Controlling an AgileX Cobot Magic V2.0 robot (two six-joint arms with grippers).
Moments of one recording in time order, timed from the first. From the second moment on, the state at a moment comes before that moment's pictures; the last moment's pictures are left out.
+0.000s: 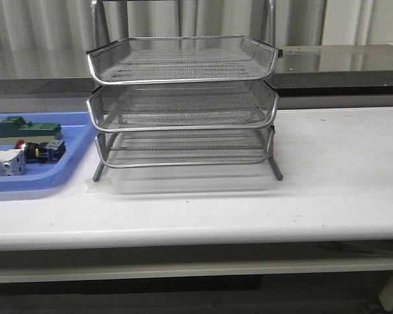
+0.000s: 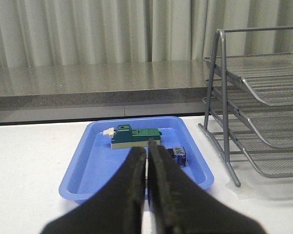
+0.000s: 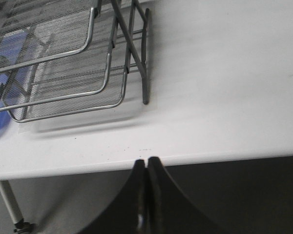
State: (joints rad) left arm -0.01 0.00 0.00 0.12 0.04 -0.09; right arm 0.08 0.69 -0.62 0.29 0.58 0.06
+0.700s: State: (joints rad) left arm -0.01 0.00 0.00 0.12 0.04 -0.09; right arm 0.08 0.94 -0.62 0.69 0.50 -0.08
